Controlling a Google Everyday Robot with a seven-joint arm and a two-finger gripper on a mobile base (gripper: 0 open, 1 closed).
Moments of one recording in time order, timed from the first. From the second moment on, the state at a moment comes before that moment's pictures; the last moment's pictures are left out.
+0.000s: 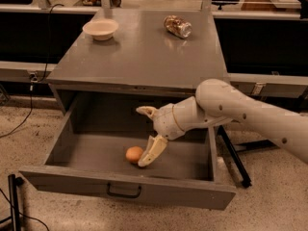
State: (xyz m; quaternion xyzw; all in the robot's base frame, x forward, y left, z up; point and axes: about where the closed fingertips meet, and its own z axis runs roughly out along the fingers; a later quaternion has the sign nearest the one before) arm 0.524 0.040 0.723 -0.66 0.59 0.28 0.37
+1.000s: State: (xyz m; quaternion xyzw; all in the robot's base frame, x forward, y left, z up) arm 0.533 0.042 0.645 -0.65 0.58 0.33 0.36
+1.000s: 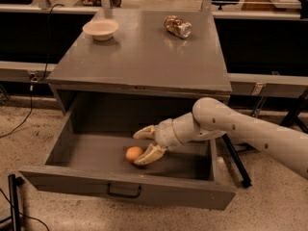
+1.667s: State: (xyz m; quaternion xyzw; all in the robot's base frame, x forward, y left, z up) arm 0.531 0.040 0.619 -0.65 0.58 0.34 0.35
